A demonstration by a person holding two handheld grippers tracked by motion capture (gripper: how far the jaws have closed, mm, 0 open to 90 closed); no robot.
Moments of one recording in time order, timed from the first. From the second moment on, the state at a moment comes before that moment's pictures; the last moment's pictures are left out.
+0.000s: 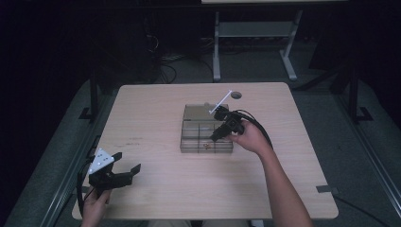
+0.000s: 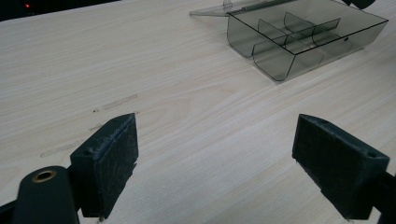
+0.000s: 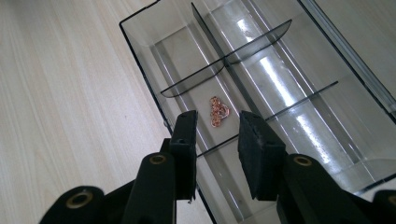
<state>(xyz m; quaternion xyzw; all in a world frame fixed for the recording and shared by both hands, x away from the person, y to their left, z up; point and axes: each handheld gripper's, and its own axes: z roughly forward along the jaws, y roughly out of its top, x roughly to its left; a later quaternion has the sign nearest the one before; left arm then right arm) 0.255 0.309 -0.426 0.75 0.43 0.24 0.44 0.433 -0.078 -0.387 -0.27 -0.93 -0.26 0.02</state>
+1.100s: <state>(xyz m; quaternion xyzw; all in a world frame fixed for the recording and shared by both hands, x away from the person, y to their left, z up) 0.255 0.307 -0.426 0.75 0.43 0.24 0.44 0.409 -0.109 -0.374 -0.28 -0.92 -0.27 0.01</state>
